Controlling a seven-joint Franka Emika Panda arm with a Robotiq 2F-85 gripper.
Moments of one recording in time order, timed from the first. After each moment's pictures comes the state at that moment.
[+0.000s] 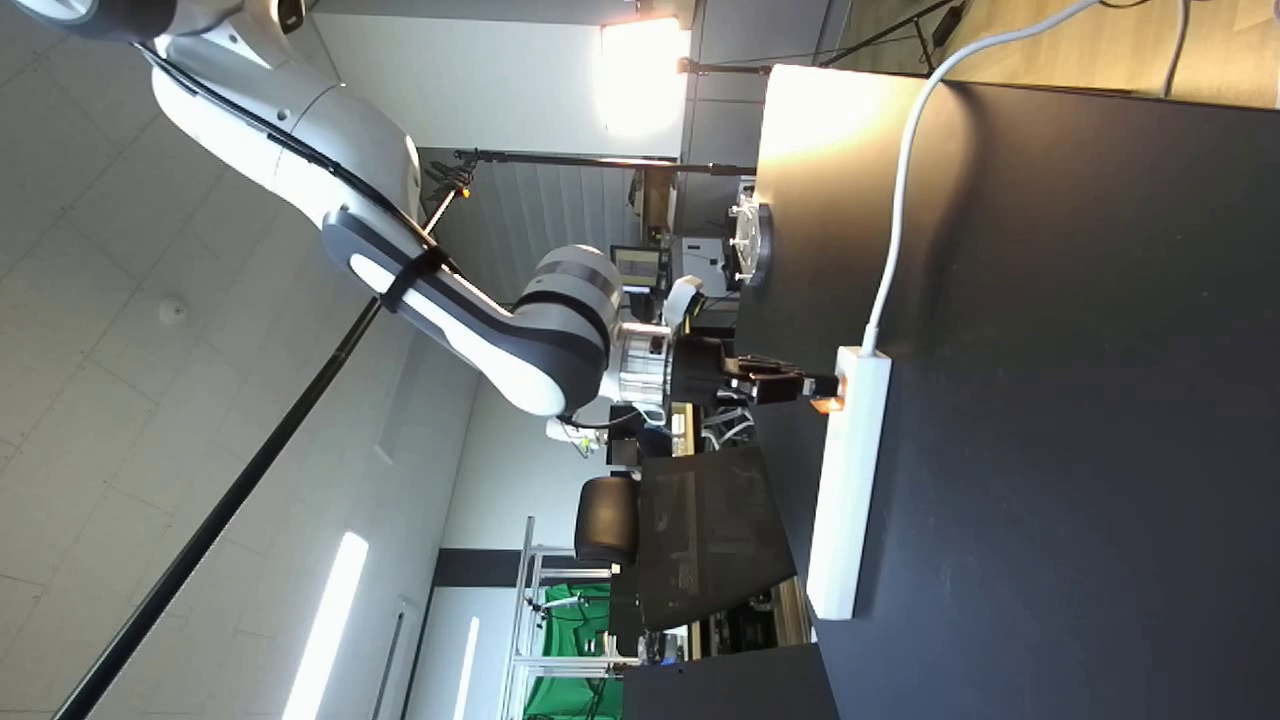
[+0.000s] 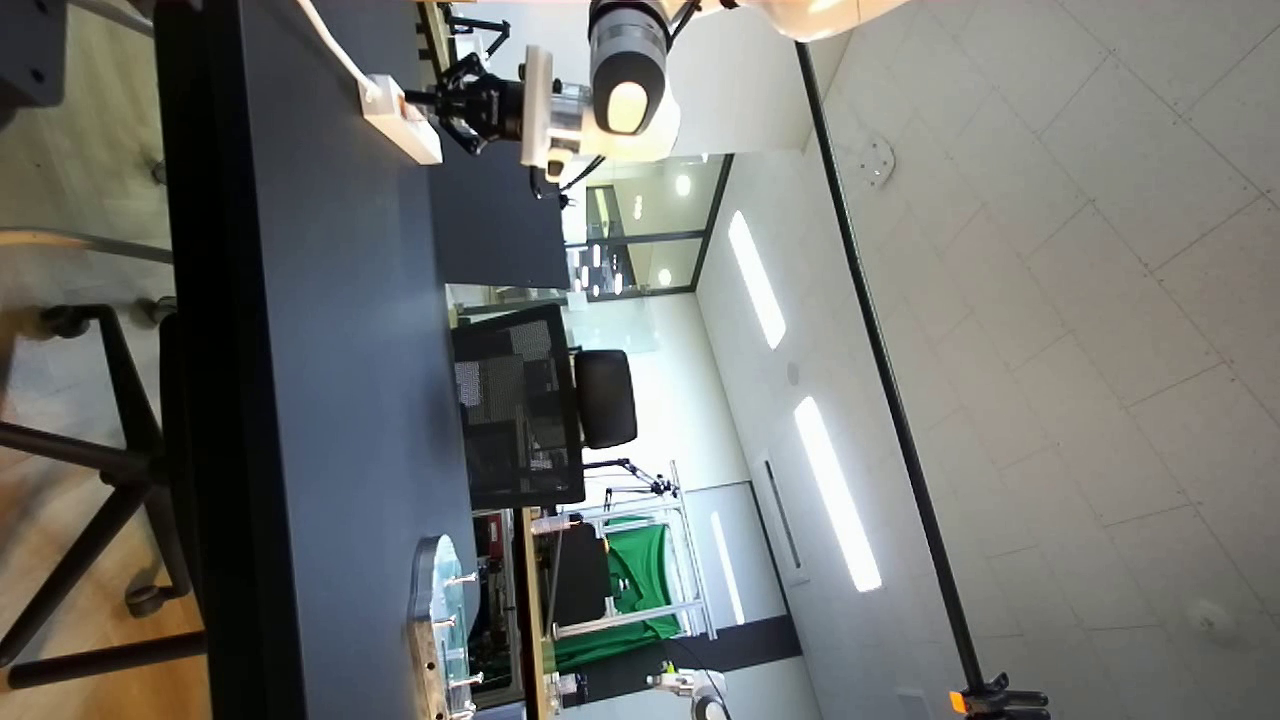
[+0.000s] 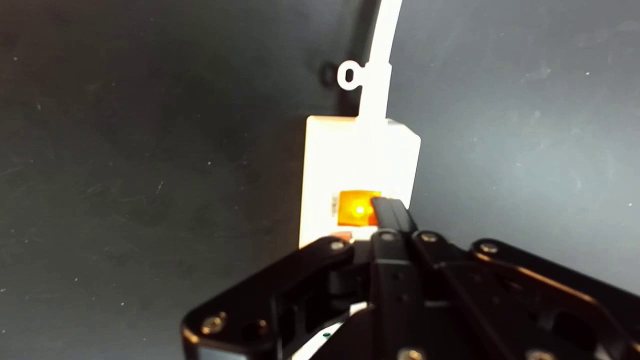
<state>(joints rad) -0.20 0.58 0.15 -1.97 0.16 2.51 -0.65</state>
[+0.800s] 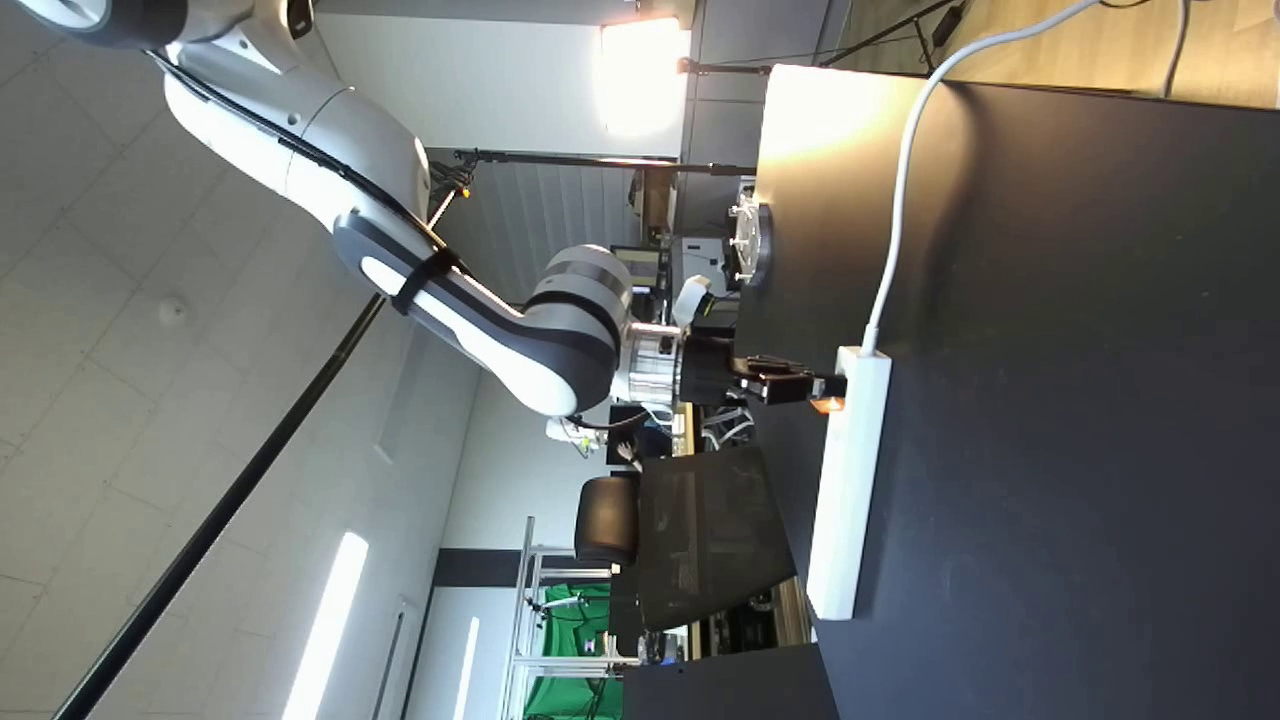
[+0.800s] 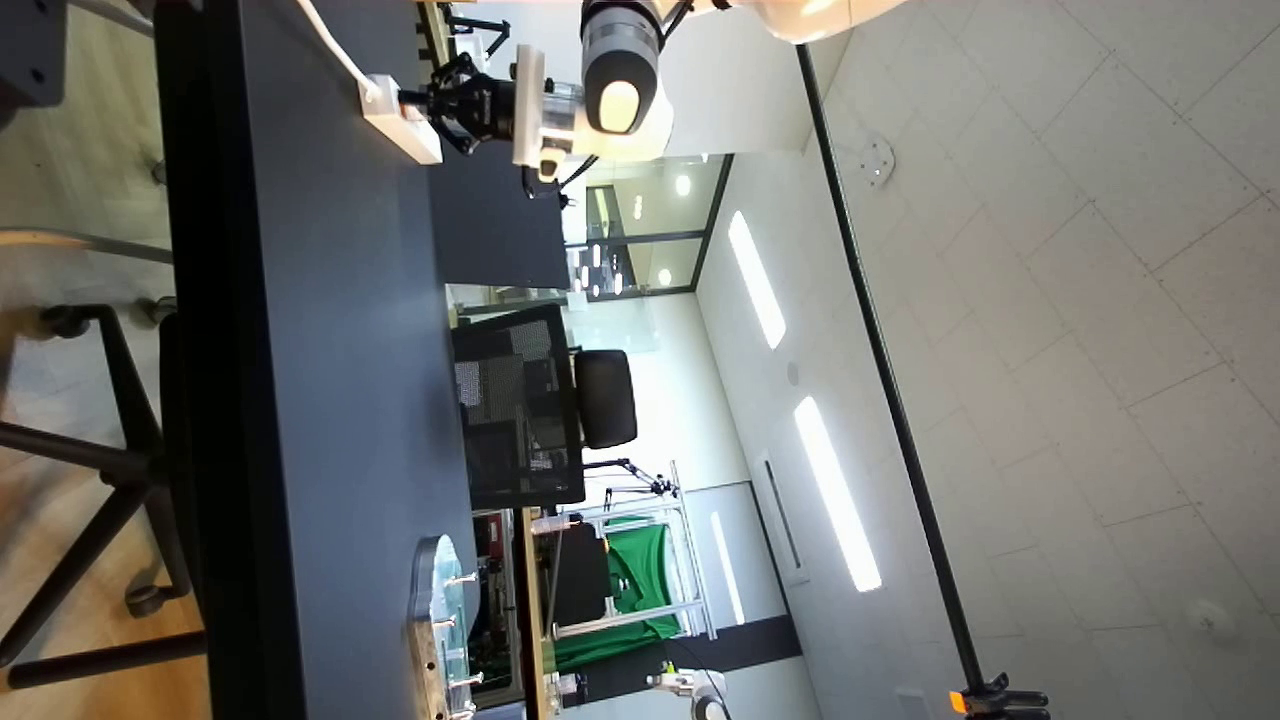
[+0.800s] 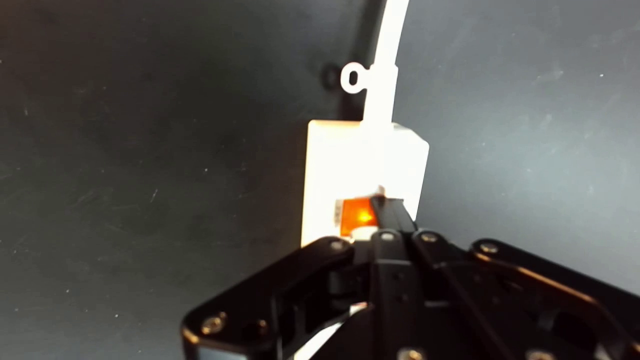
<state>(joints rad) -0.20 0.60 0.15 -1.97 0.16 2.53 -0.65</state>
